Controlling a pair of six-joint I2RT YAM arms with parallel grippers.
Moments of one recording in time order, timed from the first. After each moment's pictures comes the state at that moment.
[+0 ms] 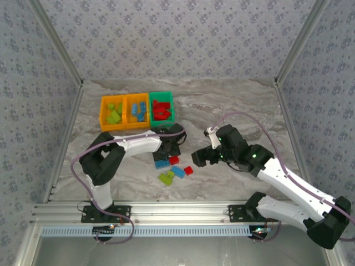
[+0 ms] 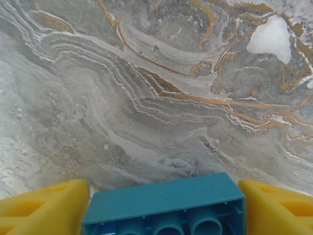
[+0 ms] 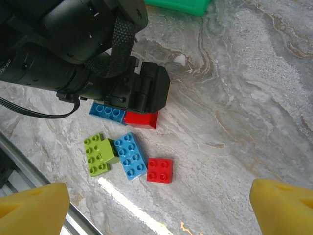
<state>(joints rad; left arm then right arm) -0.85 1.84 1.16 -0.67 -0.18 -1.08 0.75 0.96 0.86 -0.69 -0.11 0.30</state>
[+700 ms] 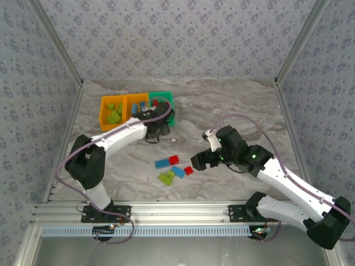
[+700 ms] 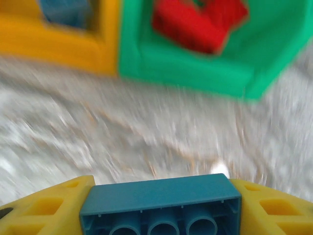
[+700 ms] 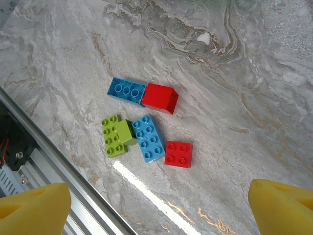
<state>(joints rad) -0.66 1.71 1.31 -0.72 -0.32 -0.87 0.75 0.95 0.85 -0.70 -0.21 0.30</state>
